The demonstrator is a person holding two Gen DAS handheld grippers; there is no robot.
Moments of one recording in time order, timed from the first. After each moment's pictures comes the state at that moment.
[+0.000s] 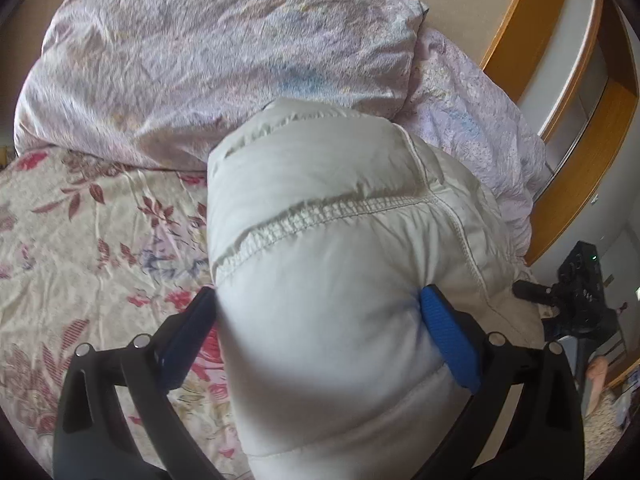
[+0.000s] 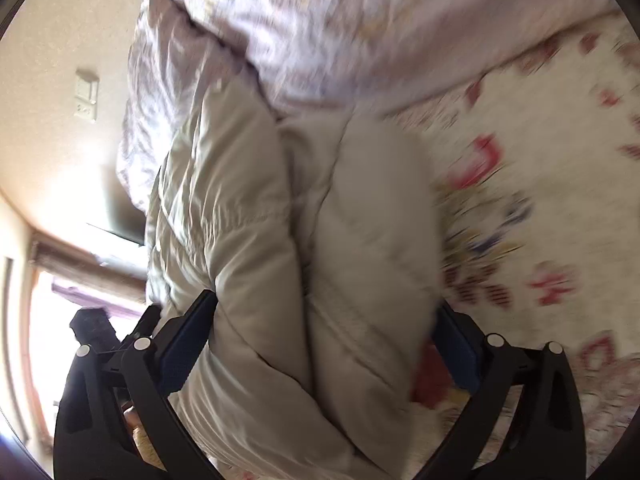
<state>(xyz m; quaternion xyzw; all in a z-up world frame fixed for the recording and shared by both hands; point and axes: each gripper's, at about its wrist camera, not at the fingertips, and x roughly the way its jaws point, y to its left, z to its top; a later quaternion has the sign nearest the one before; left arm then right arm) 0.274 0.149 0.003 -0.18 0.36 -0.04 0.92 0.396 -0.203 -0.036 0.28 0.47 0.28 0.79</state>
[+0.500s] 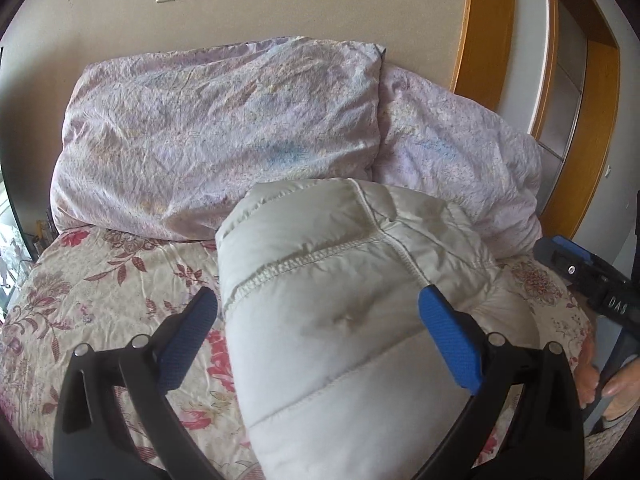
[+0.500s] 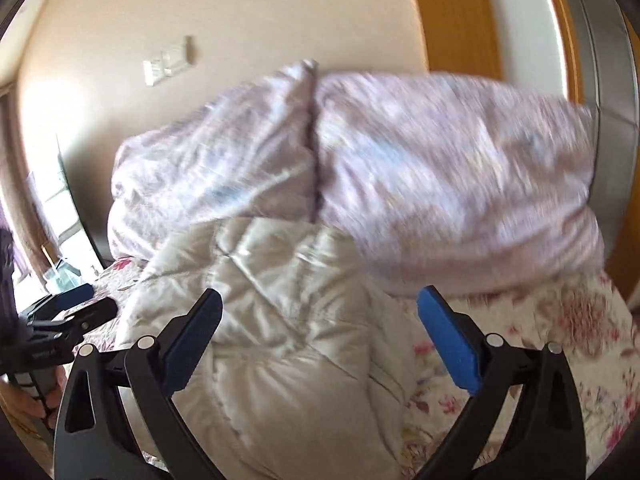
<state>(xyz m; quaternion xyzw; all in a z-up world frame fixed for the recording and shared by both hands) 0.241 0.114 0.056 -0.11 0.30 -0.01 0.95 0.302 -0.133 0.071 0.01 0.21 0.23 0.95</state>
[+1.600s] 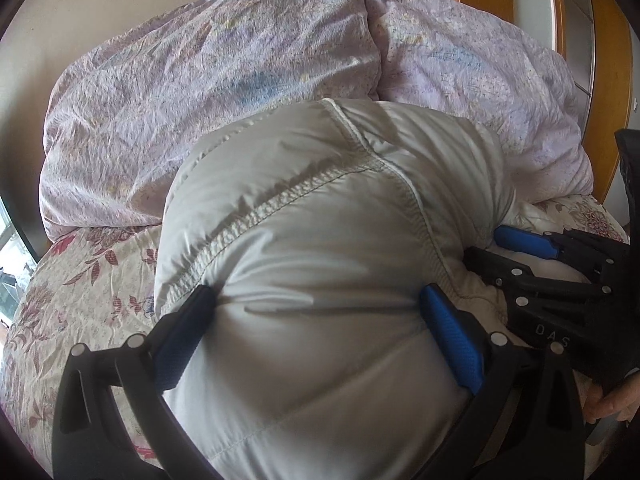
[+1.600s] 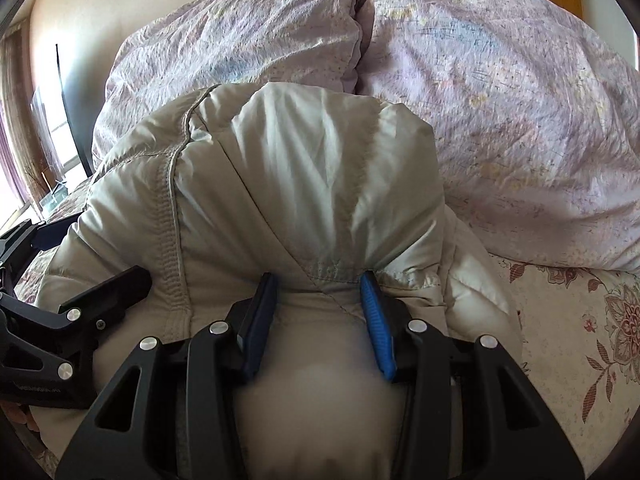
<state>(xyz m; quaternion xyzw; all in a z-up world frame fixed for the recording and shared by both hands) 0.305 0.068 -0.026 -0.01 0.34 0.04 0.94 0.366 -0.076 -0.011 -0.06 0.30 0.26 0.92</state>
